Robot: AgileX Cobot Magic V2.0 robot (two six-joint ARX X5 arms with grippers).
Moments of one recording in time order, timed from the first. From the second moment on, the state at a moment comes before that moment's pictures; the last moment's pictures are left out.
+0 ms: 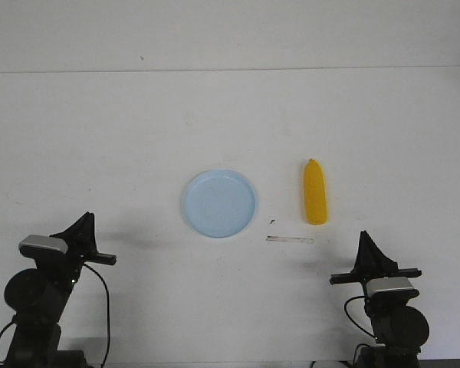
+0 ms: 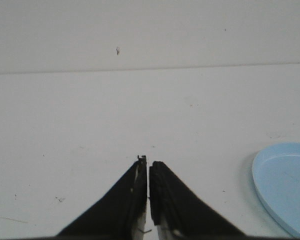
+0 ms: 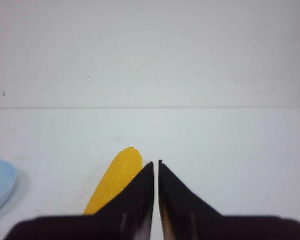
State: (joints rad) left arm -0.01 0.47 0.36 0.16 0.15 -0.01; right arm 0.03 0.00 0.01 0.06 -0.05 0.05
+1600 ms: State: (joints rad) left arm -0.01 0.14 0.34 -0.01 0.15 -0.01; right arm 0.03 0.00 0.01 0.07 -0.05 0.05
